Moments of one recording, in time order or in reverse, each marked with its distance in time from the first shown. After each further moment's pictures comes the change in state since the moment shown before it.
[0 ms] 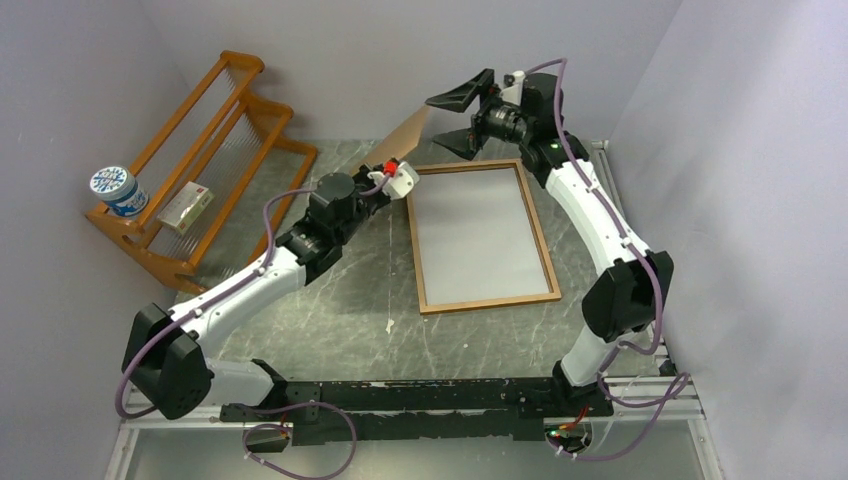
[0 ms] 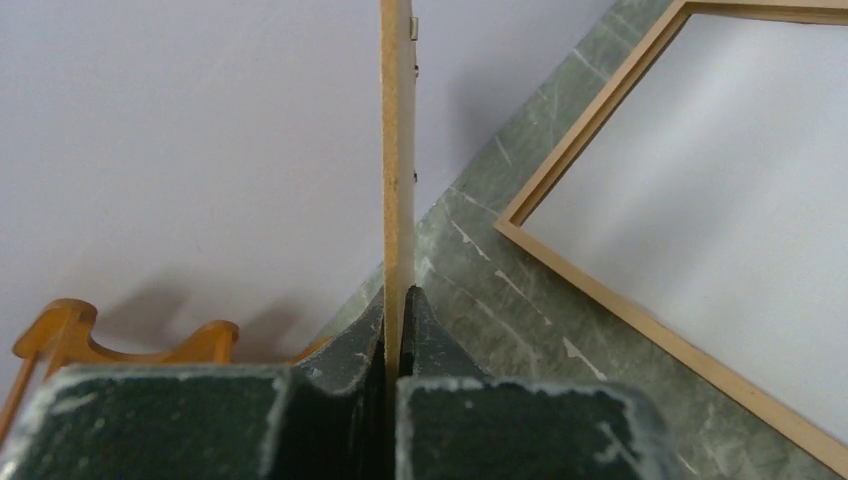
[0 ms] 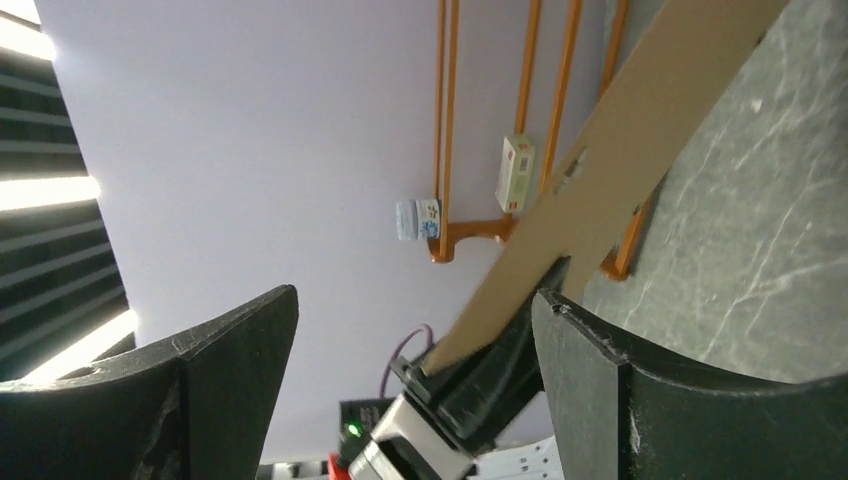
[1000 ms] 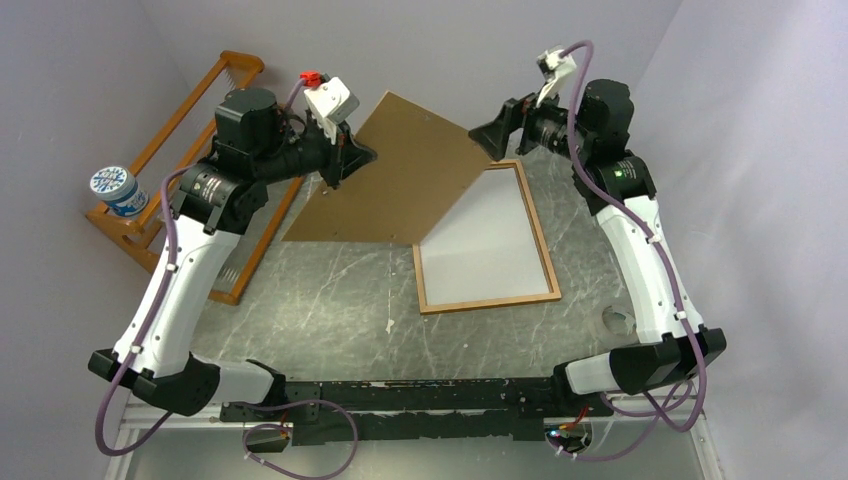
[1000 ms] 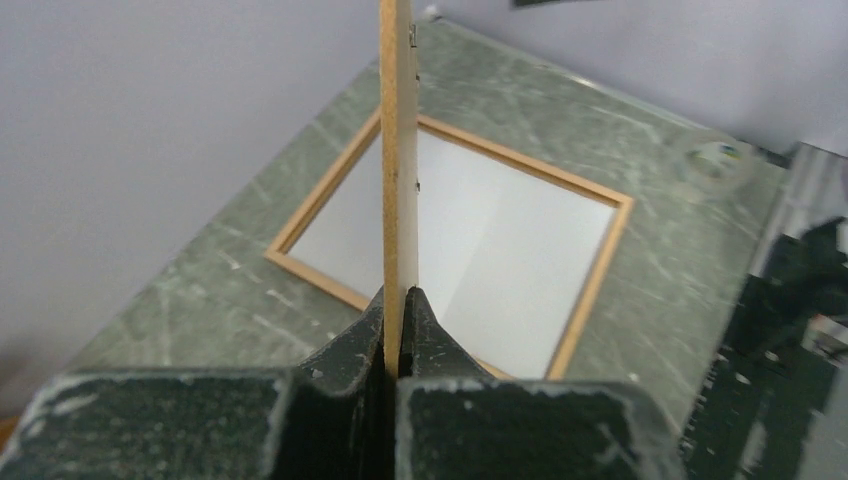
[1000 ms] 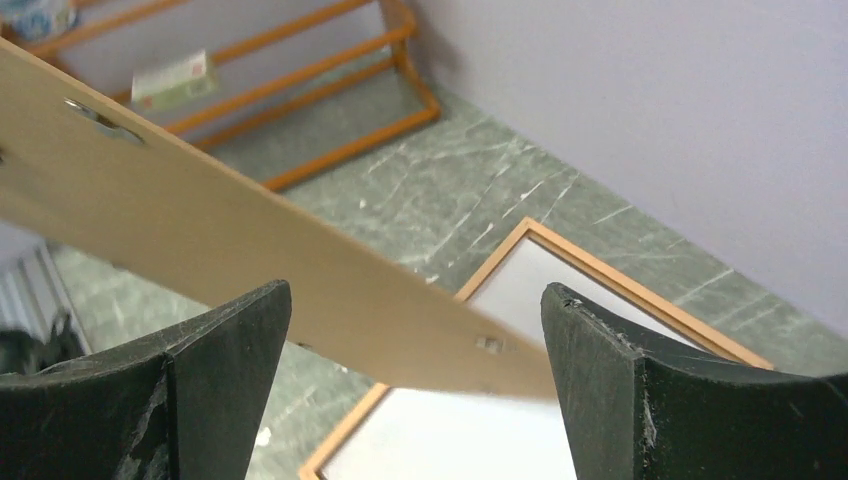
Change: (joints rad) left arm 0.210 0.021 0.799 -0.940 0.705 -0.483; right arm -0.066 -0.313 -0.039 -0.232 0.121 -1.316
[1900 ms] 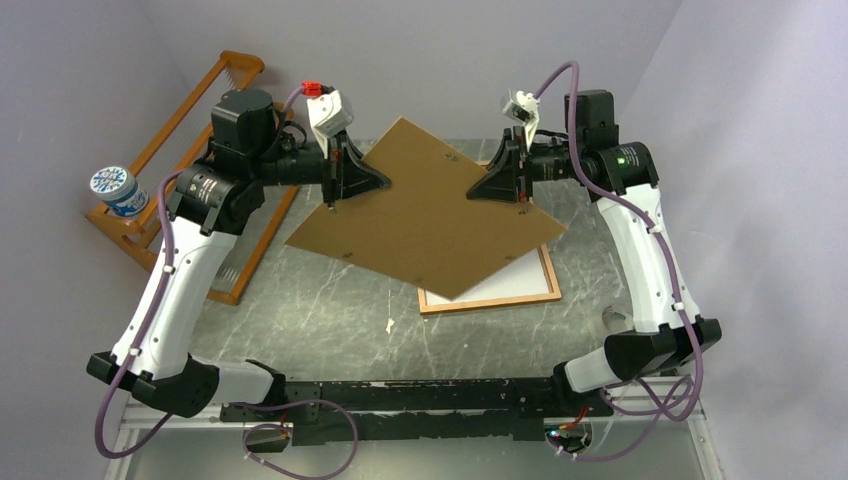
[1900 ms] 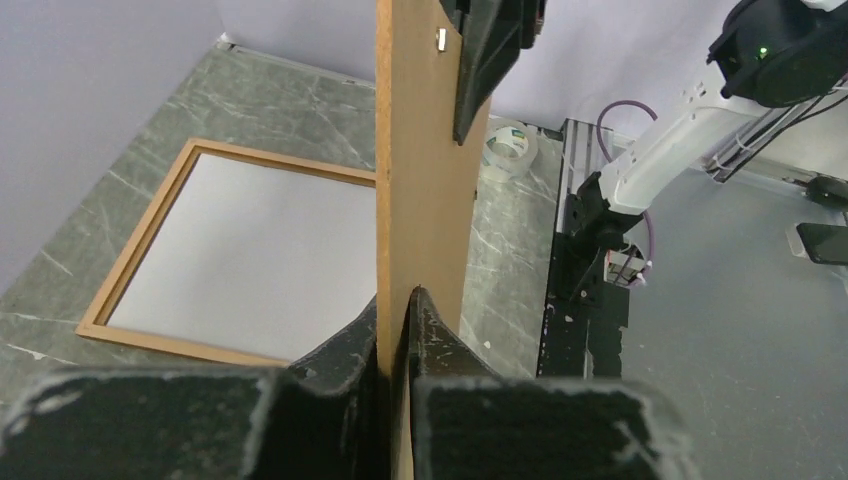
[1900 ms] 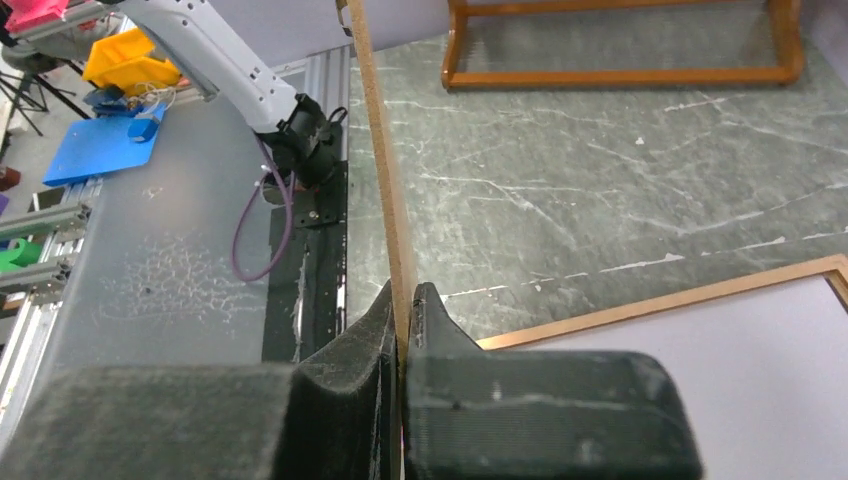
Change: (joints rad) left arm 0.016 -0.009 -0.005 -0.017 0.367 -0.056; right arm 0.005 0.059 0.142 -0.589 -0.647 -0.471
